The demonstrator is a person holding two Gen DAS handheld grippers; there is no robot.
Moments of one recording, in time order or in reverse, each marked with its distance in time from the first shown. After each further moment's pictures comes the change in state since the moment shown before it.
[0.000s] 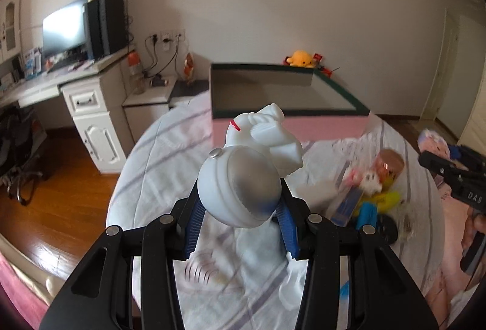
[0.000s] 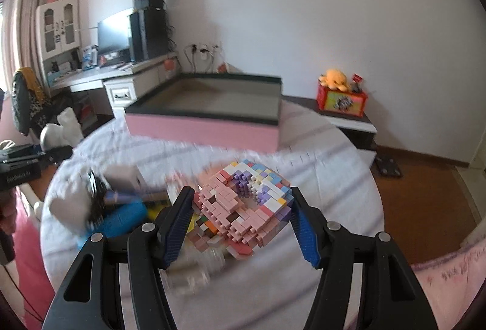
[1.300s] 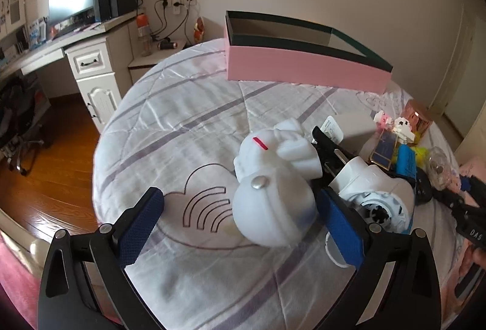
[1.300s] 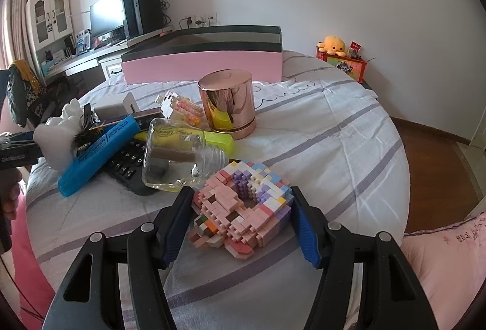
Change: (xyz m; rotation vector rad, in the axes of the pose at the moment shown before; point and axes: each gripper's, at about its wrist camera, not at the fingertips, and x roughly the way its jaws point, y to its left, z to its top) left arm 0.030 0.019 -0.066 -0.089 0.134 0.010; right arm 0.012 0.005 -0.084 0.054 0.129 -0.027
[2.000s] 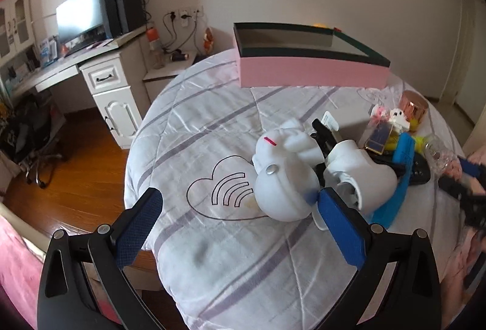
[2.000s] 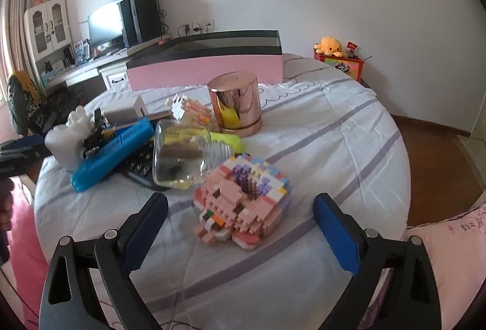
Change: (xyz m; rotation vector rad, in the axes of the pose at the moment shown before) left arm -0.030 -0.003 -0.007 0.078 -0.026 0.087; right arm -0.012 0.002 -0.005 0.053 -0.035 0.011
